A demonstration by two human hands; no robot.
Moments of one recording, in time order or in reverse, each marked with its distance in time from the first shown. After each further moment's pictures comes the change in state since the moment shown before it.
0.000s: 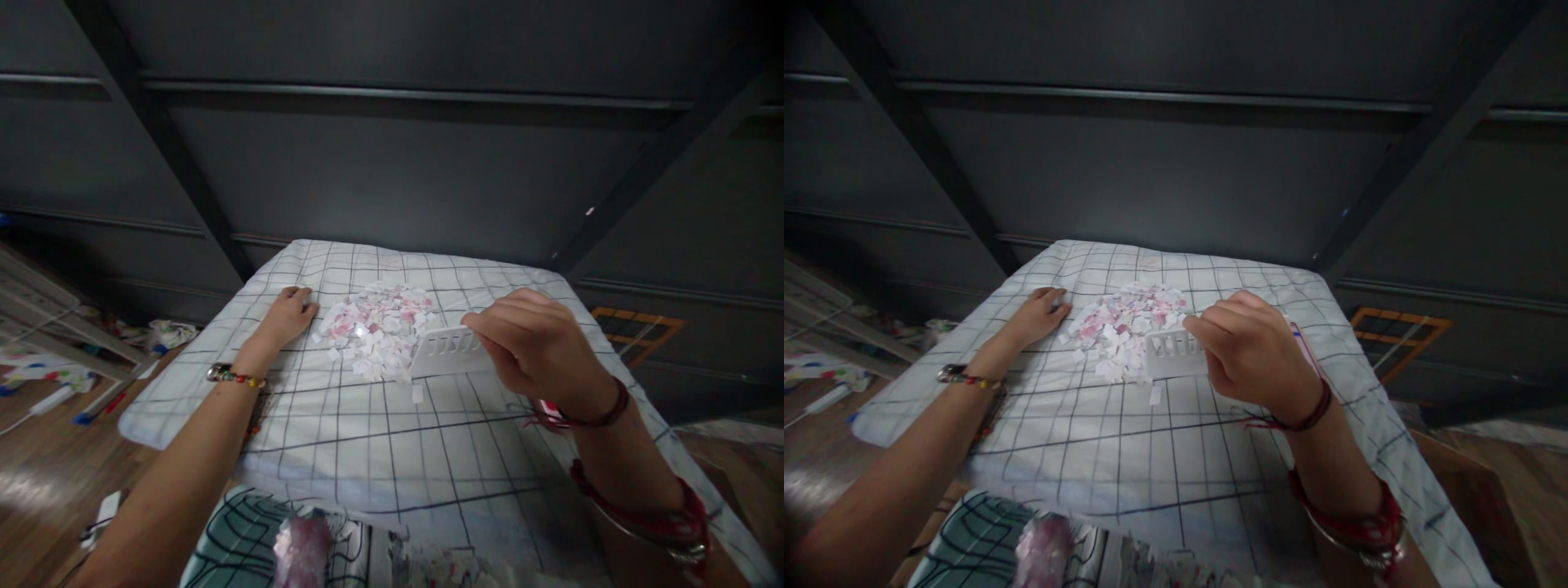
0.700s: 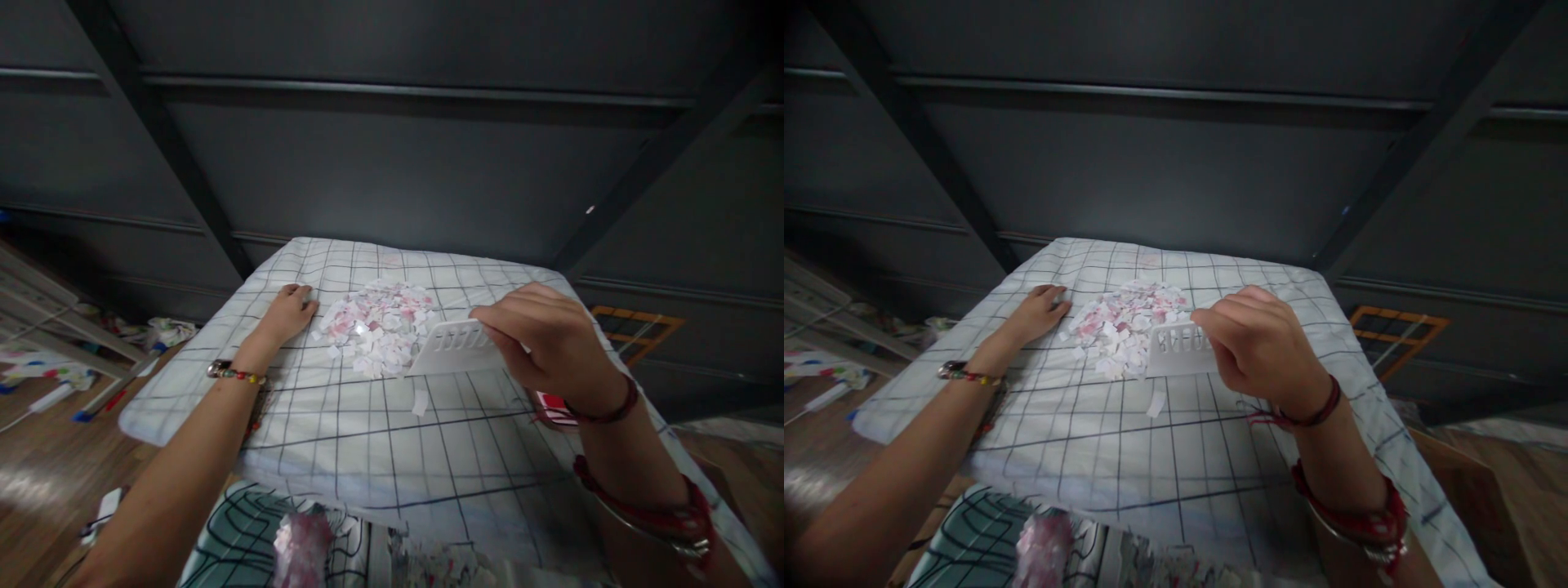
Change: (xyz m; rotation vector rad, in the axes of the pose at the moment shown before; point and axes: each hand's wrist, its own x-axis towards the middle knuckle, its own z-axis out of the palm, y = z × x) left_hand 0.001 -0.004 0.002 -0.021 0.033 0.019; right_hand -0.006 0.006 -0.004 0.073 -0.024 0.064
